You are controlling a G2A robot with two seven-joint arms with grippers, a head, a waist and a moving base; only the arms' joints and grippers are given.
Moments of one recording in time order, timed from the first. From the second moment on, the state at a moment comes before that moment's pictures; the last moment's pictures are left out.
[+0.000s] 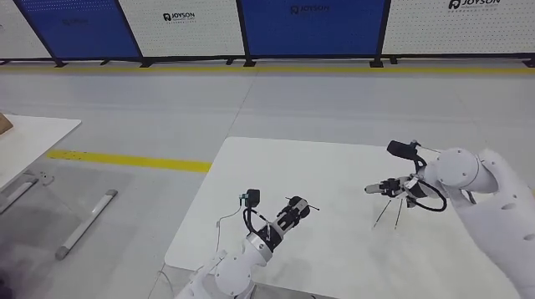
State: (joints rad) left arm 1.59 -1.22 -1.12 -1.75 0.10 -0.12 -0.06; right arm -0.65 -1.09 0.88 -1.27 -0.44 0.27 1.39
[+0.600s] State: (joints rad) left arm 1.59 -1.22 -1.12 -1.75 0.10 -0.12 -0.06; right arm -0.67 -1.08 0.84 -1.31 -0.47 0.25 1.39
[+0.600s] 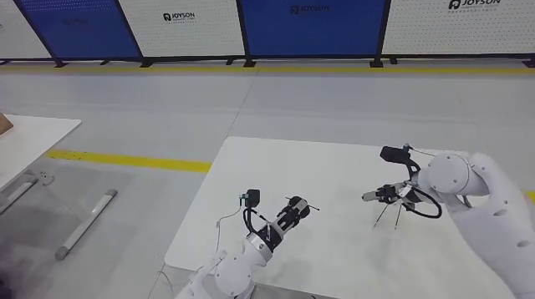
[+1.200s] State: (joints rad) left arm 1.59 -1.22 -1.12 -1.75 0.10 -0.12 -0.06; right arm -0.54 -1.13 0.67 -1.08 -0.41 0.34 1.39
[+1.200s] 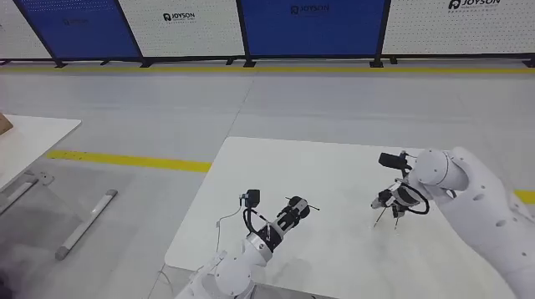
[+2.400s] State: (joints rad) left arm 1.59 -1.22 -1.12 -1.75 0.10 -0.12 -0.06; right arm -0.46 -1.28 0.58 -0.75 -0.43 0.34 1.37
